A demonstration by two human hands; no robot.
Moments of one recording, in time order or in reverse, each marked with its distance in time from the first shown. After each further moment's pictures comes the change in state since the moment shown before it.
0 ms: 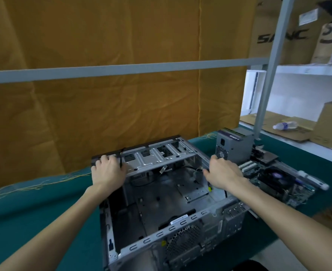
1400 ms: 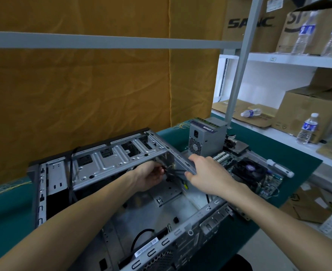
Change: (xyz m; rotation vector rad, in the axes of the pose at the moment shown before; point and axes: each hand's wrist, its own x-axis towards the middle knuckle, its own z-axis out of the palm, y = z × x) left_hand 0.036 0.177 0.121 -1.509 -1.046 -0.479; right_hand -0.002 0.033 0.005 0.303 0.012 -0.068
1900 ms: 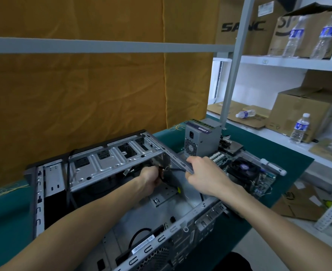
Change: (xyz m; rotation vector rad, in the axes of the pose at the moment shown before) left_hand 0.001 -0.022 0.023 0.152 0.171 0.190; right_hand -0.012 -0.002 -0.006 0.037 0.020 0.009
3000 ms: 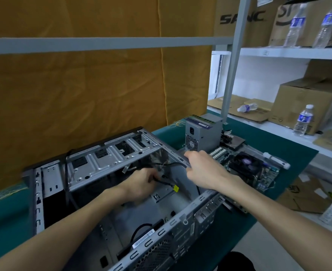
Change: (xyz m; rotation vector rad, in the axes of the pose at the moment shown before) left_hand -0.050 0.014 -0.054 1.231 -0.277 0.600; right_hand 0.007 -0.002 0.000 0.005 -0.035 -0.023
